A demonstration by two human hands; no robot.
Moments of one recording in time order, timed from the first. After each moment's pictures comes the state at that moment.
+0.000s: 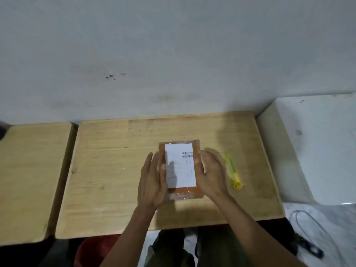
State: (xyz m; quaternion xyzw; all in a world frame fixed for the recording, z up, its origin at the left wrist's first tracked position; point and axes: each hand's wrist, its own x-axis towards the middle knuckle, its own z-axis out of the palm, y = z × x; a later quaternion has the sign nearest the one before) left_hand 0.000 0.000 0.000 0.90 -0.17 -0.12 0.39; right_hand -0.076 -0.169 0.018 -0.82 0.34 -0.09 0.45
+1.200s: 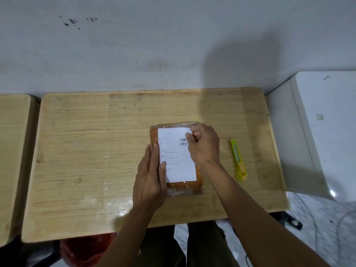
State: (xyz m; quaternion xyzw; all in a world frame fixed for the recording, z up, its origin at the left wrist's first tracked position) left_hand -0.005 -0.005 -0.071 0.90 -0.25 -0.09 0.35; right_hand -0.005 -0.189 -0.041 -0.81 0.41 -0.07 0.41
